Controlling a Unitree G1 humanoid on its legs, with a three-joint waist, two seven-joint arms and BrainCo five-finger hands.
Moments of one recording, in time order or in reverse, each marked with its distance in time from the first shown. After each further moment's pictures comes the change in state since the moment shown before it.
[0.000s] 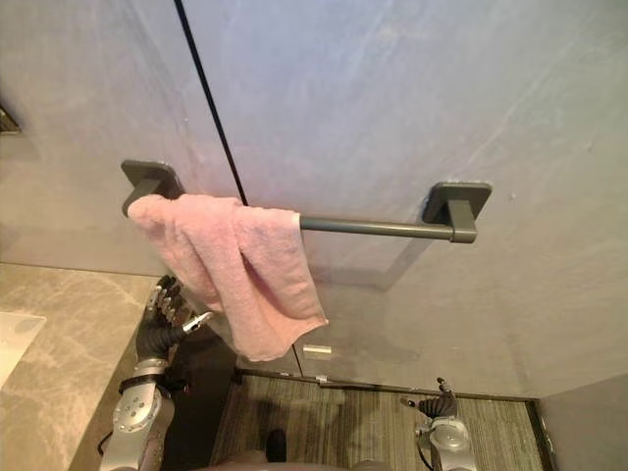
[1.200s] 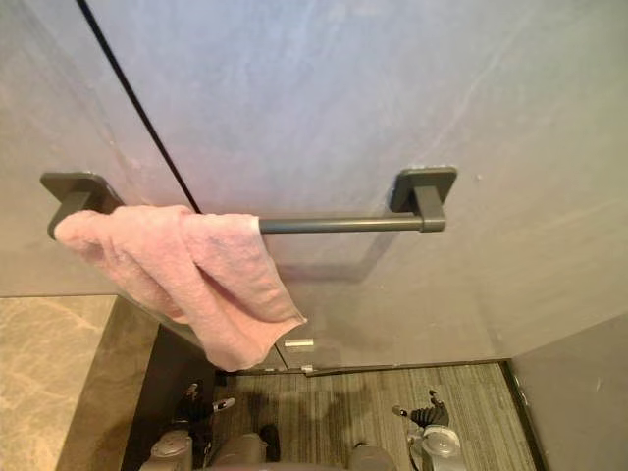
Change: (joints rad) left arm -0.191 -0.051 0.026 0.951 0.156 0.123 0.006; right arm -0.001 0.046 -0.015 0.083 0.020 0.005 -0.001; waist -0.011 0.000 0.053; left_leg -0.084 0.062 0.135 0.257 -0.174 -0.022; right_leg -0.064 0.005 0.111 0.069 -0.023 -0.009
